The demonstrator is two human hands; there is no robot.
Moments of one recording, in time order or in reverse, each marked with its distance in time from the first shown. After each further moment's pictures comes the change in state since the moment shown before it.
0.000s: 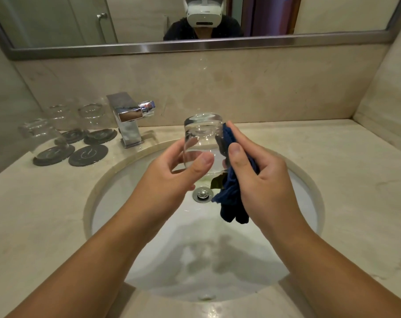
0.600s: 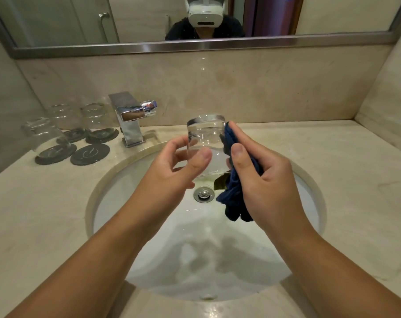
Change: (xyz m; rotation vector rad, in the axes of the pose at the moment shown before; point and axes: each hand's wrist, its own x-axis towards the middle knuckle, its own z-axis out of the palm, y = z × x) left_hand 0.004 -0.004 -0.003 -0.031 0.074 -0.022; right_hand 0.000 0.001 0.000 0.024 0.010 -0.007
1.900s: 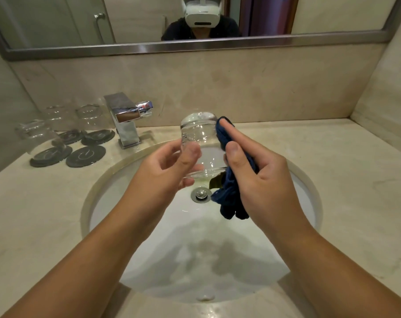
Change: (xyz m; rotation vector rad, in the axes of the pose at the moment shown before) left_hand -0.001 0.003 -0.001 -0.066 0.046 -0.041; right_hand -0.001 -0.007 -0.002 0.025 -0.041 -0.009
